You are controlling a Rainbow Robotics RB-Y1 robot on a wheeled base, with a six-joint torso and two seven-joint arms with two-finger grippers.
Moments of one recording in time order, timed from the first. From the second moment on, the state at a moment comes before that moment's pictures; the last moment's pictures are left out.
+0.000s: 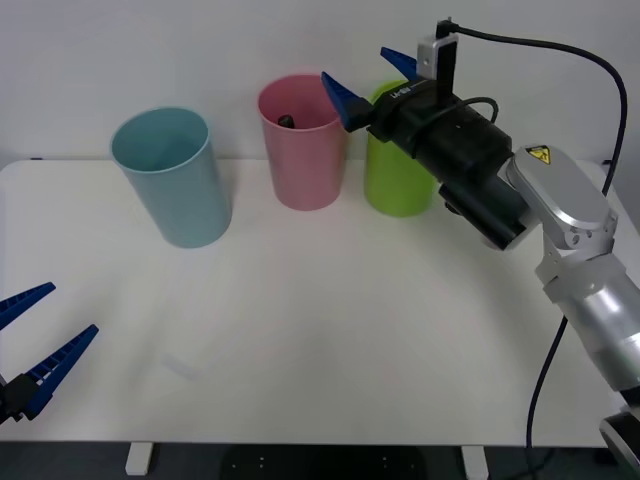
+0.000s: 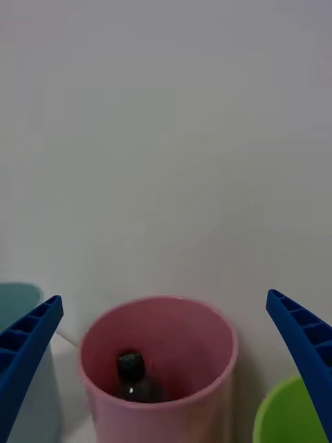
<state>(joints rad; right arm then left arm) -0.62 -0.41 0.26 -1.35 1.00 -0.32 0.00 0.35 0.40 0.52 -1.66 -0.96 -1.22 0.00</state>
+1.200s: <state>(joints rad) -0.09 -0.59 -0.04 -1.55 0.96 -0.79 0.27 0.35 0.40 0.52 -1.66 -0.96 -1.22 0.00</state>
